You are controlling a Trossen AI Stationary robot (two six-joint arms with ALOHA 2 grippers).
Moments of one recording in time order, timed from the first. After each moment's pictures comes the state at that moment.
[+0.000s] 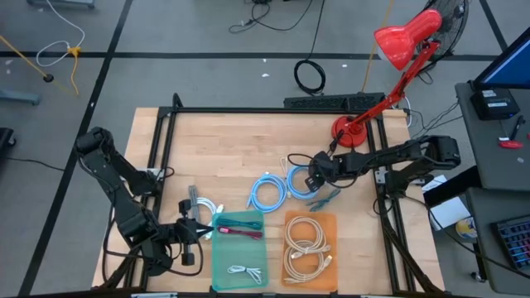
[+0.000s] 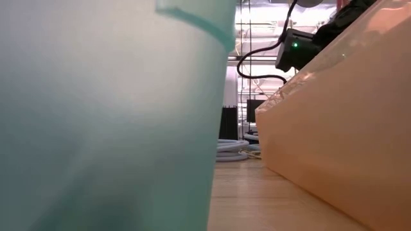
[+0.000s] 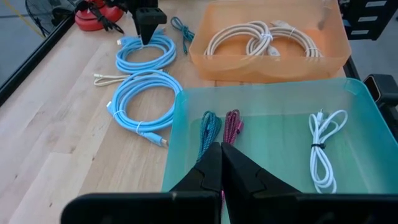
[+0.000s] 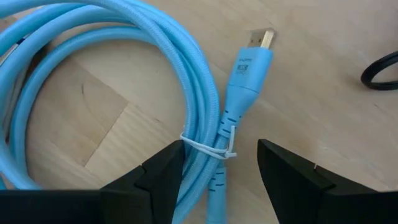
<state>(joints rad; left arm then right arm) -0.96 1.36 1.02 -0.68 -0.85 -0.78 -0.09 1.47 0.65 -0.46 0.24 0.84</state>
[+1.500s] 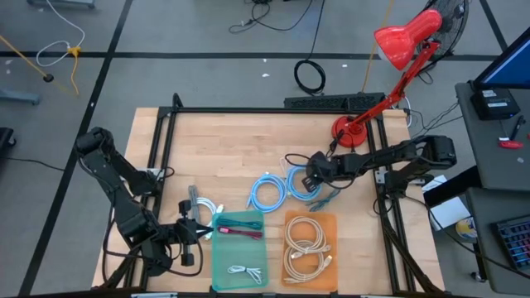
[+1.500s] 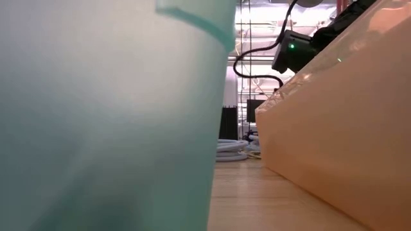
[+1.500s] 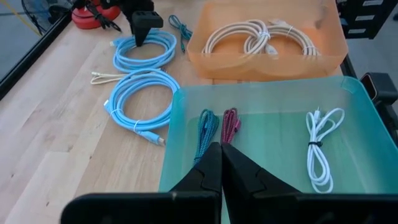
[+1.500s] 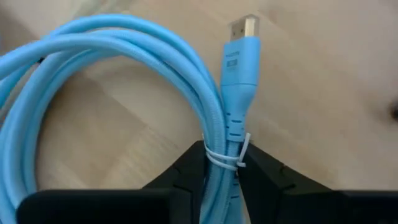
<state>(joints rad) -0.96 1.36 1.02 -0.68 -0.84 -0.78 -0.09 1.51 0.65 -0.33 0.29 0.78</state>
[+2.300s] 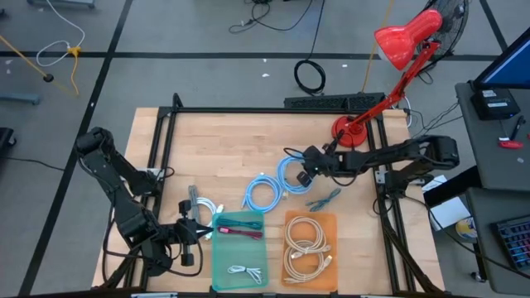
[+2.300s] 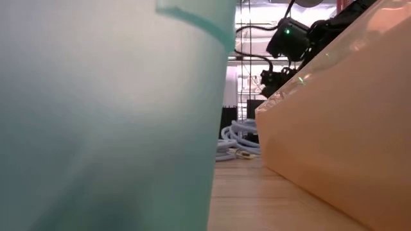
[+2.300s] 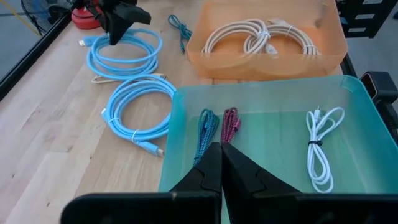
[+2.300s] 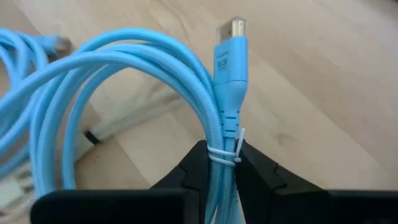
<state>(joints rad) -0.96 1.36 1.02 -0.68 -0.84 -0.78 -0.12 1.47 0.65 -0.09 0.37 0.47</state>
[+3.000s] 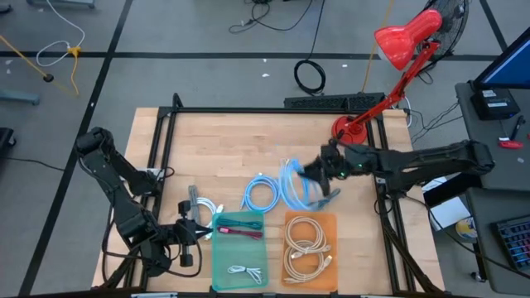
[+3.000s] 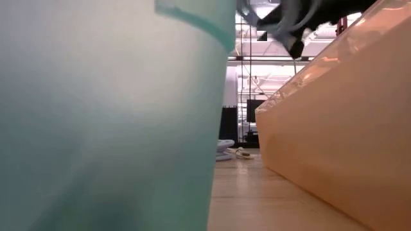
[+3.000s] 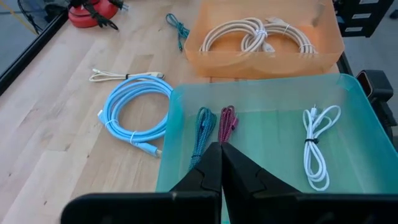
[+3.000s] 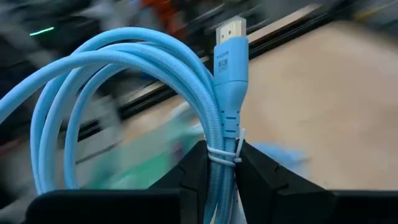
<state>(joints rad) -0.97 1.36 1.02 -0.69 -0.84 -0.79 0.02 1.01 0.65 0.11 0.00 0.47</state>
